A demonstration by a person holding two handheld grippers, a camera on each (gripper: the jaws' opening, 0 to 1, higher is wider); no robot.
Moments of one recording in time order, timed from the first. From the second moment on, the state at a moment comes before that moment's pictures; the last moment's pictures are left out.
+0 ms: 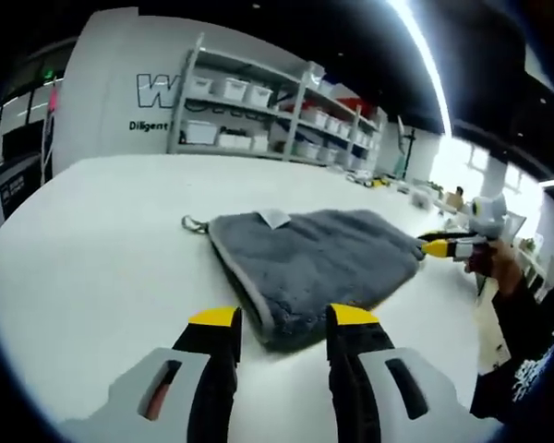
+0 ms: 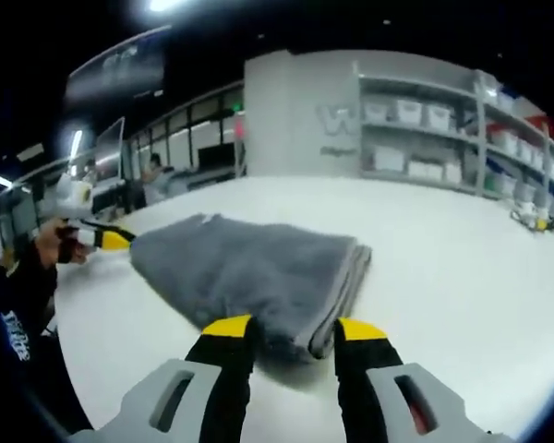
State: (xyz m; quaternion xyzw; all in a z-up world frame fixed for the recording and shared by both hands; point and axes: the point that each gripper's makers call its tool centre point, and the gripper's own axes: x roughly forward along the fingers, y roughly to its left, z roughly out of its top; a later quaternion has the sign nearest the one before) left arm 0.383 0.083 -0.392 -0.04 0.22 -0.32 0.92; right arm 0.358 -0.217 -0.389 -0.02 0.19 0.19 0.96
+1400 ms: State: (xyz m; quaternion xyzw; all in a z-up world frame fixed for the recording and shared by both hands) left arm 0.383 0.081 -0.405 0.01 0.22 -0.32 0.92; right arm 0.362 -0.218 -0.404 -0.05 0.20 0.20 0.96
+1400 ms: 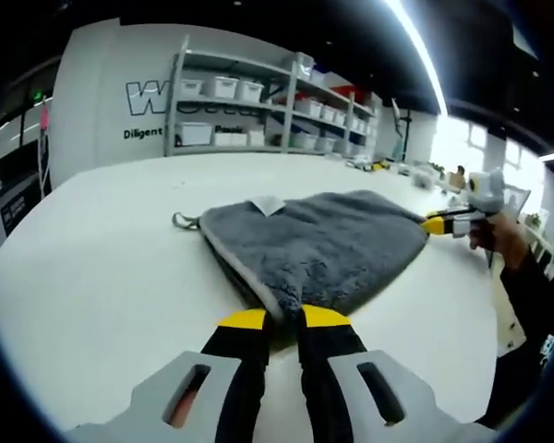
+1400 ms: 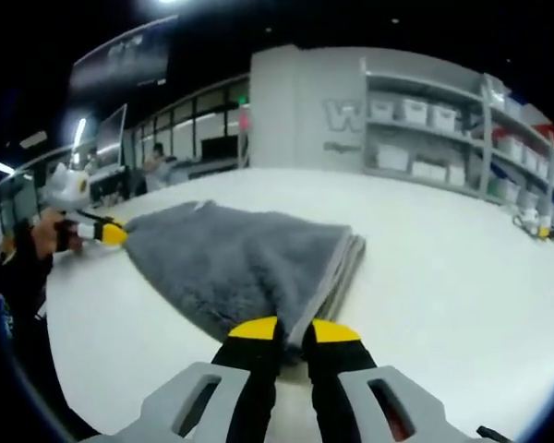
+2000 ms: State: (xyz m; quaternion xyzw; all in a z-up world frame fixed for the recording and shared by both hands) left arm 0.357 0.070 -0.406 0.13 0.22 -0.34 0.91; right arm 0.400 -0.225 -0.406 -0.10 0.26 0.23 0.93
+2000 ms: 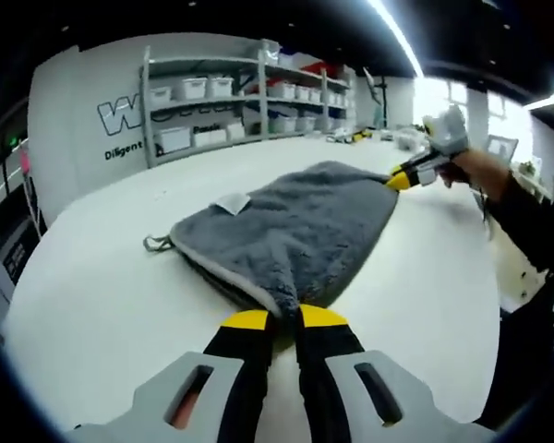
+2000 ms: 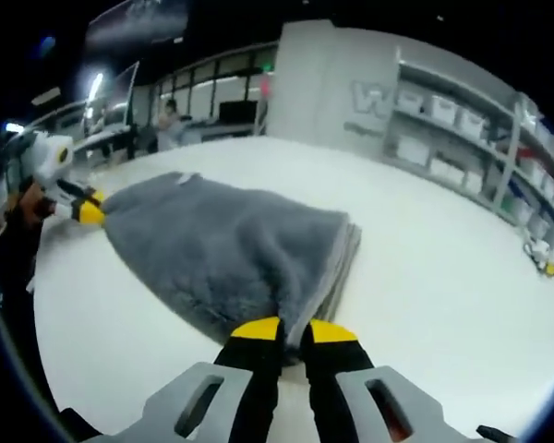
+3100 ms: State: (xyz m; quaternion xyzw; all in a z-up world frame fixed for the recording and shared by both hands) left arm 0.300 0.012 -0.411 0.13 0.21 -0.42 0.87; right arm 0.494 -0.206 -0.416 -0.26 0.36 0.25 0.86
